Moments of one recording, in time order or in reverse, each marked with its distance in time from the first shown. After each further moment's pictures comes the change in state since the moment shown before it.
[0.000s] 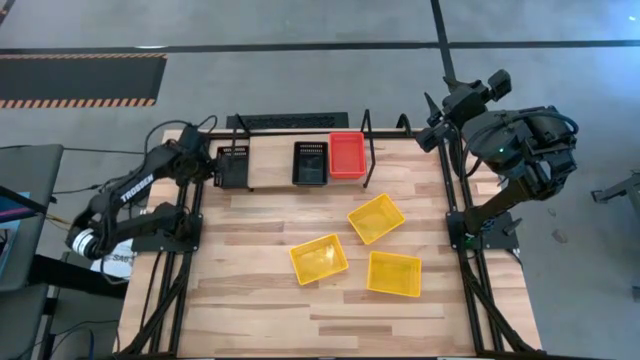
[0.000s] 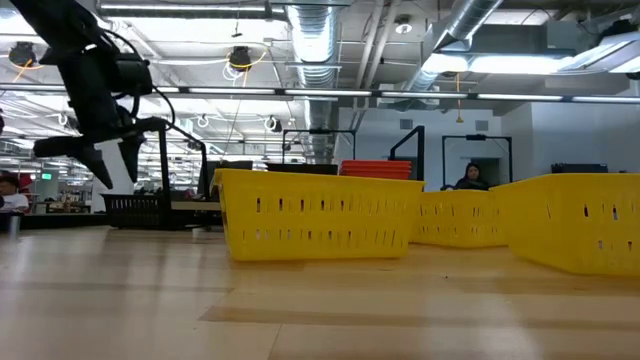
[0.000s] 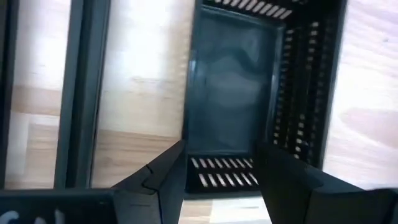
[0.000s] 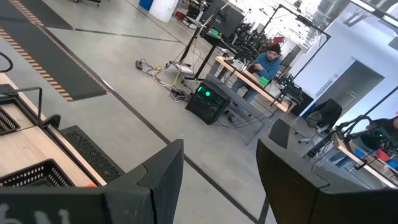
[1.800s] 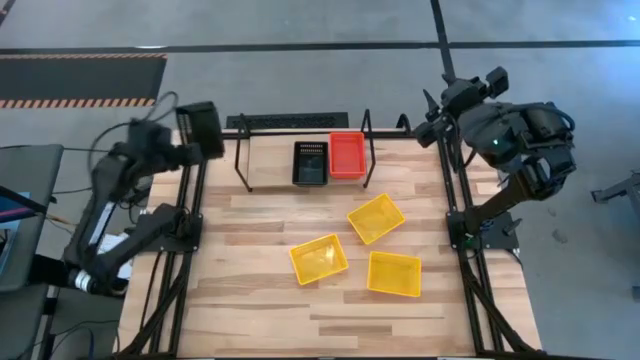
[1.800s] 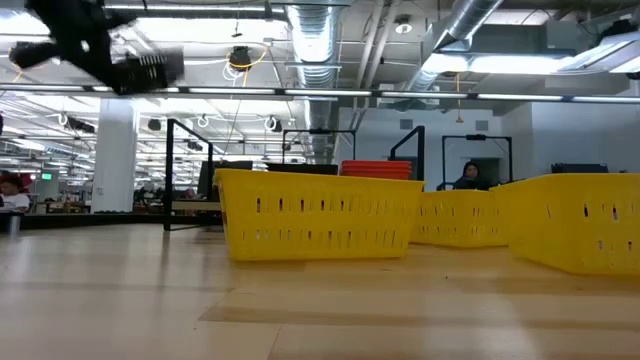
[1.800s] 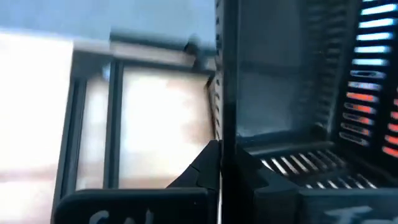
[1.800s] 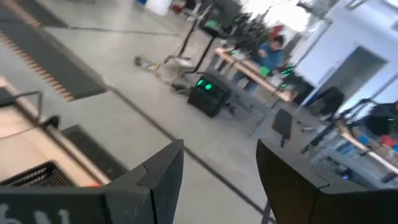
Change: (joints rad) left arm 0.038 -0.361 0.373 -0.322 -0.041 0.174; right arm -0.073 0.002 0.000 -0.004 -0.070 0.034
